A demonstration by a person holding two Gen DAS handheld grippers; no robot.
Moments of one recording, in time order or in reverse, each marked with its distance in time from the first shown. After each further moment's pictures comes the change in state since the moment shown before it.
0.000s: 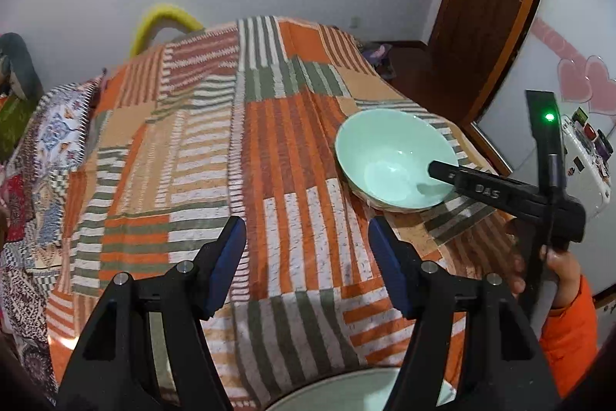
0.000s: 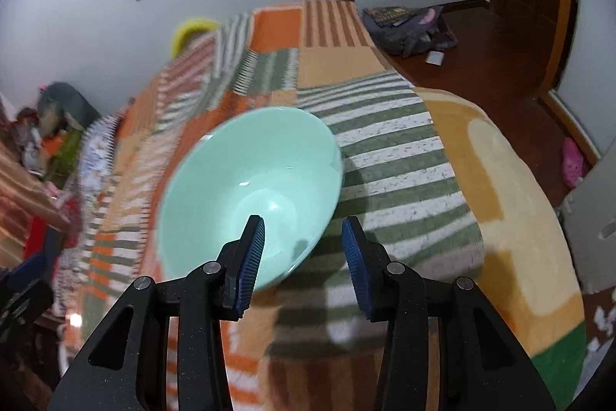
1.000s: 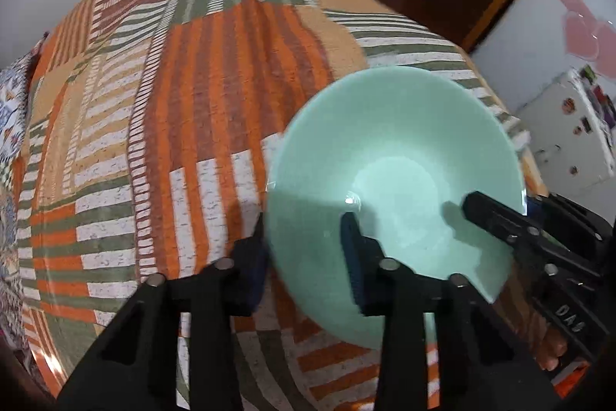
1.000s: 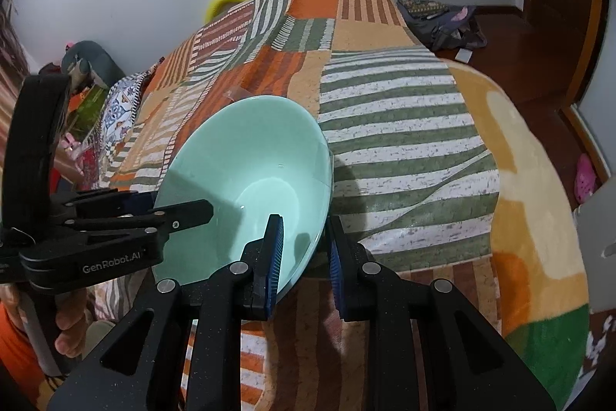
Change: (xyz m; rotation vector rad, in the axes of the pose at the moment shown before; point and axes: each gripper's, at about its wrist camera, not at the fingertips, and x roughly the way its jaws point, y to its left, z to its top) left arm 0.112 -0.037 0.004 0.053 0.286 -0.059; right arm -0.011 0.014 -0.028 -0.132 0.053 0.093
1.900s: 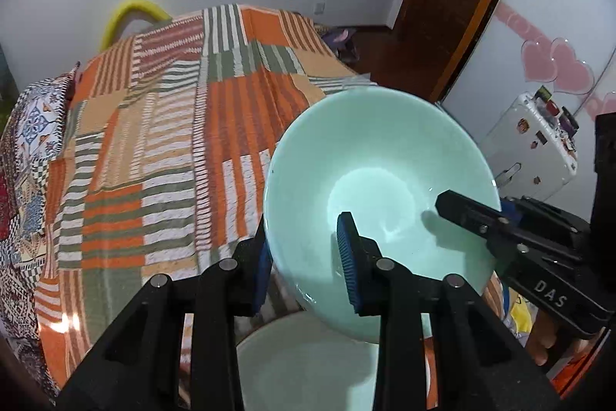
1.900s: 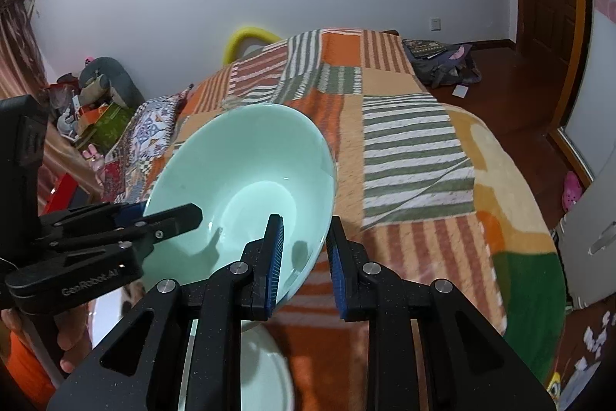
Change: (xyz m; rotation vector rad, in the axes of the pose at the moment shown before) left arm -0.145 0.004 -0.087 0.003 -0.253 -0.044; right arm -0.081 0.065 -0.031 -0.017 -0.141 0.002
